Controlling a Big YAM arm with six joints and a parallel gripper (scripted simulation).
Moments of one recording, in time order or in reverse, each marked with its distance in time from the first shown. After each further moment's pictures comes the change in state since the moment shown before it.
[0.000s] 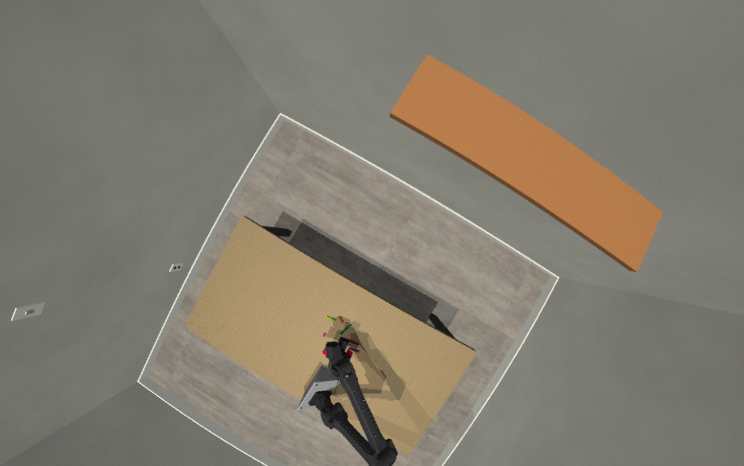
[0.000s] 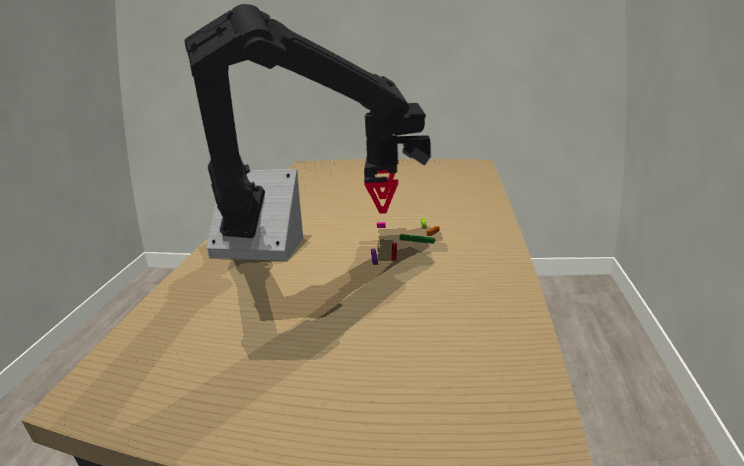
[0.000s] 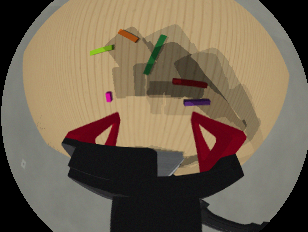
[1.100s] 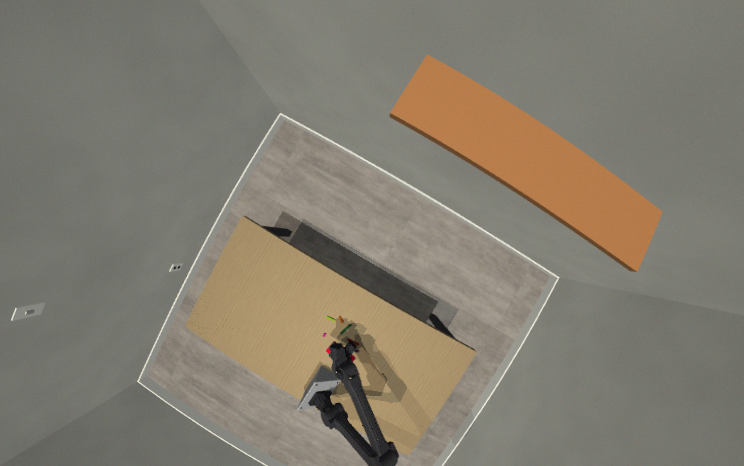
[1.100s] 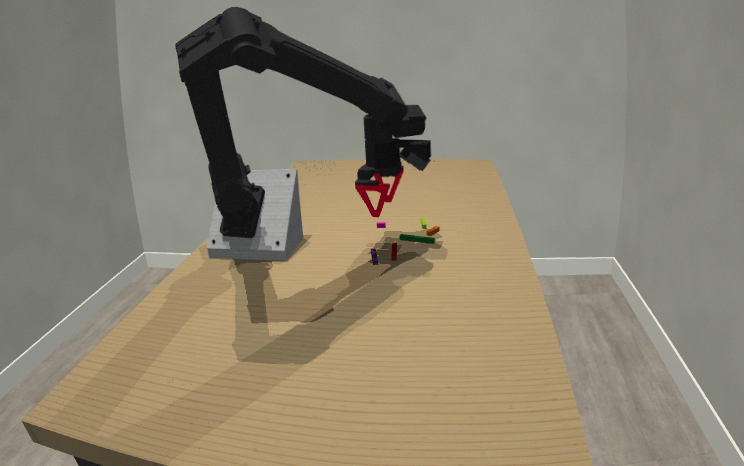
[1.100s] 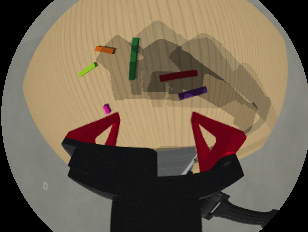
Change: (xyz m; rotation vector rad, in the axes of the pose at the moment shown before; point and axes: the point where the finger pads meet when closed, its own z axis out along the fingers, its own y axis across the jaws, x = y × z) arm 0.002 -0.017 0.002 -0.001 -0.001 0.271
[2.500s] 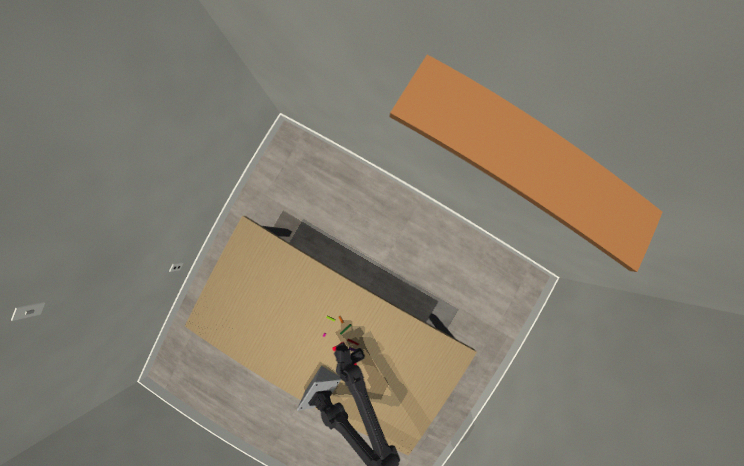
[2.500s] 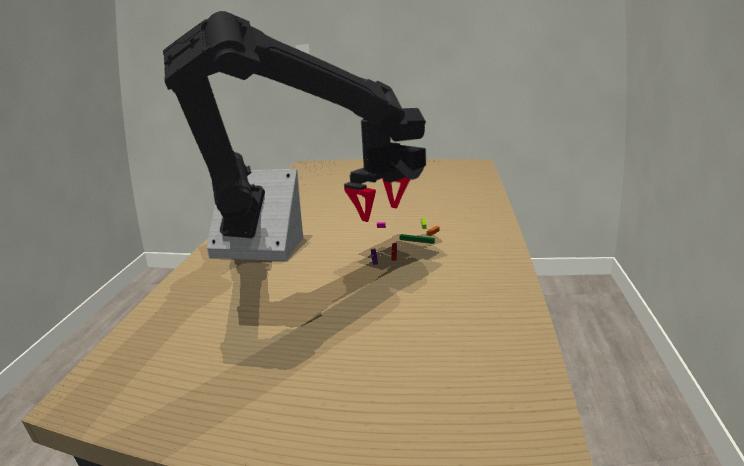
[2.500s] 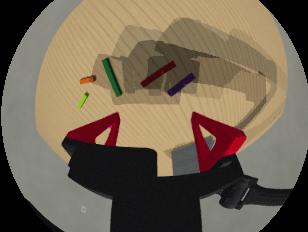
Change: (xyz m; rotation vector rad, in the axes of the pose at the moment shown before) arm -0.002 -0.024 0.003 0.002 -0.004 0.396
